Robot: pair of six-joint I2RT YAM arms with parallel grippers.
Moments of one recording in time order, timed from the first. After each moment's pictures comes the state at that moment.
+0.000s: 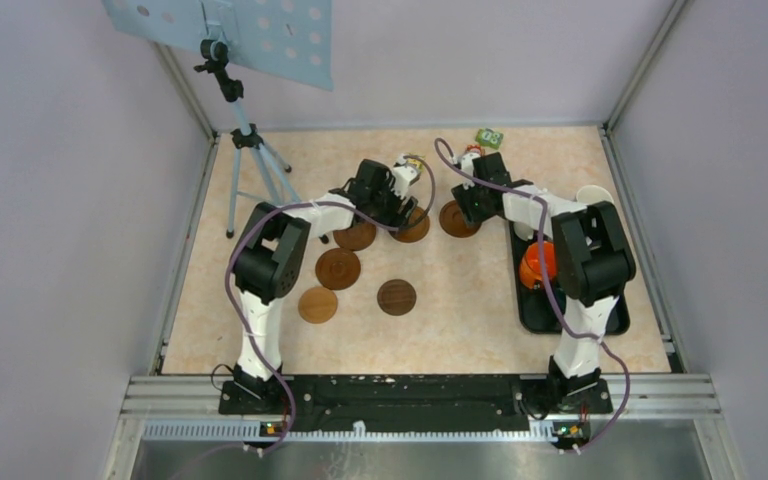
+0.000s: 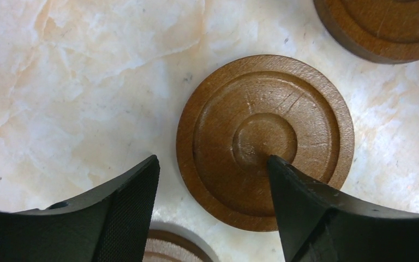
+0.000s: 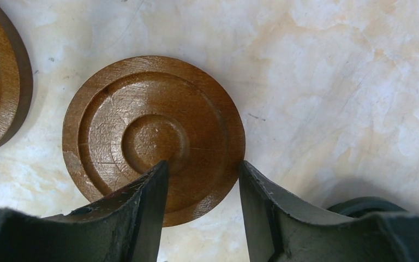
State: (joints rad) left arm -0.50 2.08 1.38 -0.05 0.24 0.21; right arm 0.33 1.93 1.27 -0.24 0.01 -0.16
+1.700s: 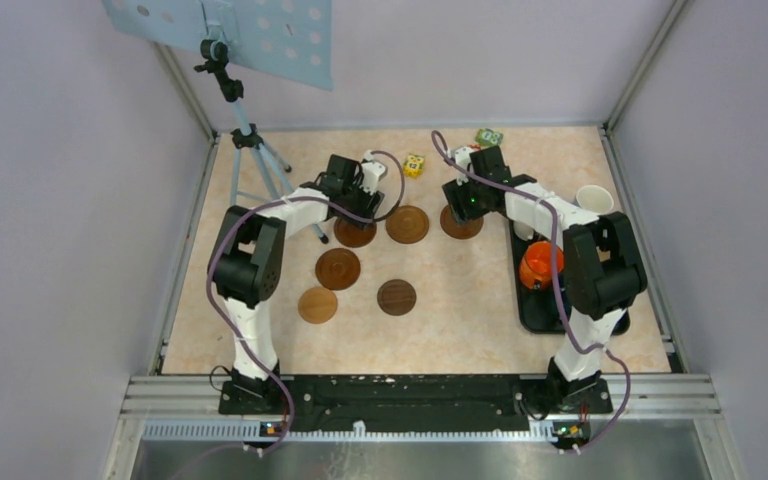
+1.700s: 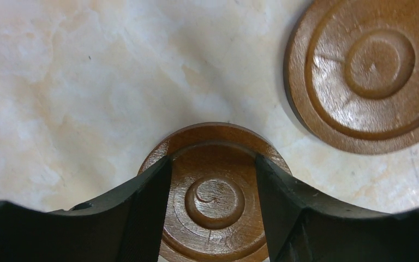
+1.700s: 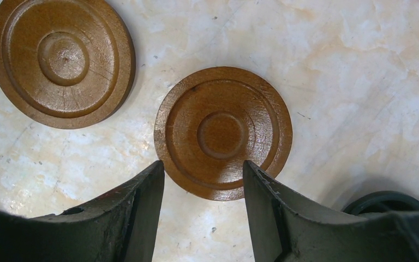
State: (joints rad) left arm -0.37 1.96 1.31 -0.23 0.17 0.23; right arm 0.38 1.83 1.29 -0.35 -0.11 -0.13
